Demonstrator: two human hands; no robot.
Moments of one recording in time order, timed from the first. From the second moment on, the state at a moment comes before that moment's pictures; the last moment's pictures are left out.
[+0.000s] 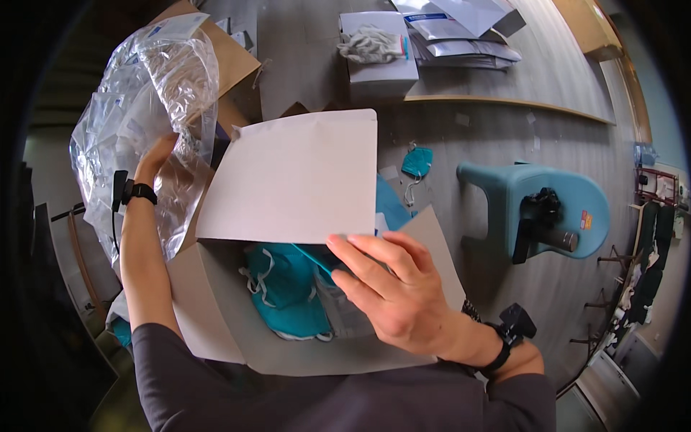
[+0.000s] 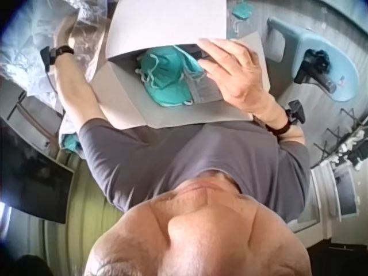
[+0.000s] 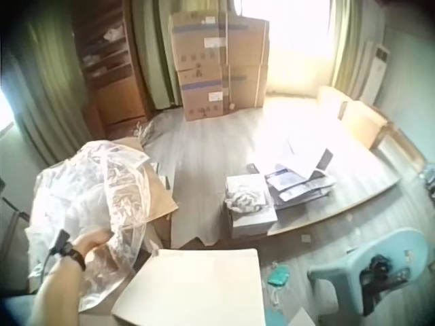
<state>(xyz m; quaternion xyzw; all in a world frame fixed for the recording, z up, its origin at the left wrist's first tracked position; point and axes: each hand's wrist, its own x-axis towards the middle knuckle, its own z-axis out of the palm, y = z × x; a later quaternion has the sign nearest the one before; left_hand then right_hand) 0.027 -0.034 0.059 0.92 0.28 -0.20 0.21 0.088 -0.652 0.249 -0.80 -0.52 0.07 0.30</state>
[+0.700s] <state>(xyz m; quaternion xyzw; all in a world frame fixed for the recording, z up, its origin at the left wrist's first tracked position) -0.093 -0.513 0.247 0.98 0.06 0.05 0.19 0.121 -0.702 0.226 -0.52 -0.40 0.27 0.70</state>
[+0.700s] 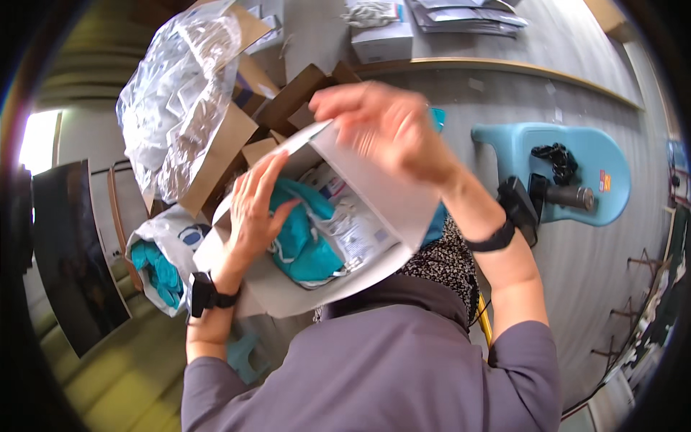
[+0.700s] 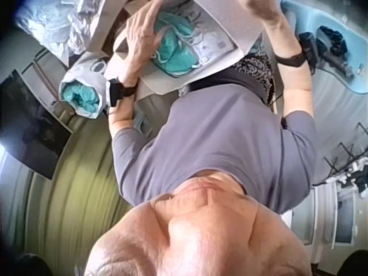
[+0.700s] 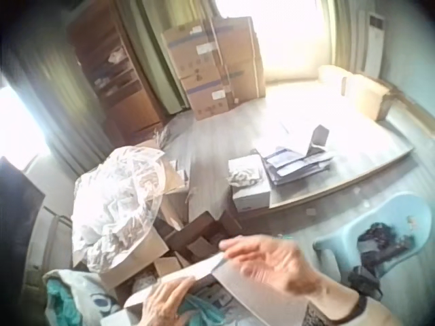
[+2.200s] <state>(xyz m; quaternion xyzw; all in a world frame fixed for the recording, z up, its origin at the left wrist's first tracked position) -0.028 -0.512 0.241 0.98 0.16 -0.02 0.14 0.259 -0.793 -0.110 -0.48 0.21 0.24 0.81</state>
